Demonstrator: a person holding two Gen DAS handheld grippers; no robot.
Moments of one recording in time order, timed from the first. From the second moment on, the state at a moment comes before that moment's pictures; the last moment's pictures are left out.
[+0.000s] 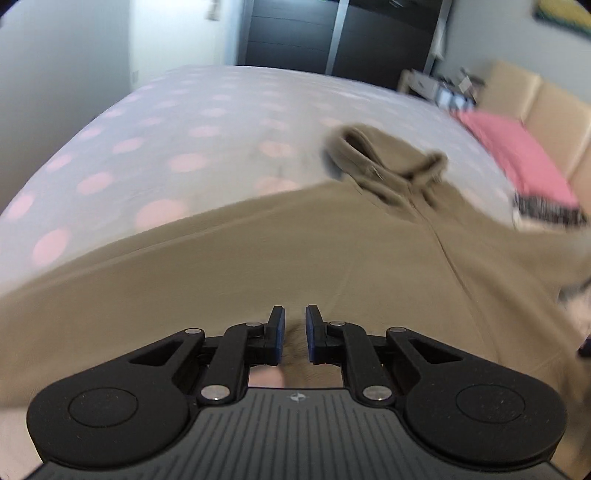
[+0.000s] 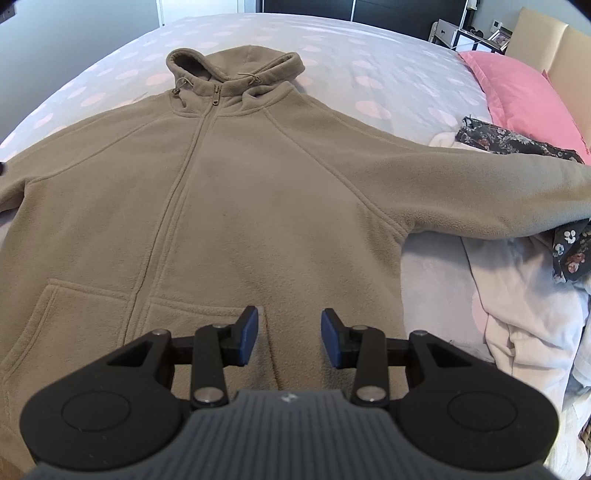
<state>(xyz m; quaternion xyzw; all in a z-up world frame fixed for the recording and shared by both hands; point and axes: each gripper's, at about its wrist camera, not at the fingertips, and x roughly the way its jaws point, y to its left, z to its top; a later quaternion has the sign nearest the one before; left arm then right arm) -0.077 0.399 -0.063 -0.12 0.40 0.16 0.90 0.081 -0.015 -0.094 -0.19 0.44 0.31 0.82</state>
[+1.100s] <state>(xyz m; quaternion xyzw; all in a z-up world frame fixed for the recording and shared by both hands) 0.016 0.417 -0.004 -0.19 0.42 0.16 0.87 0.211 -0.004 -0.046 -0.08 0.47 0.34 0.81</state>
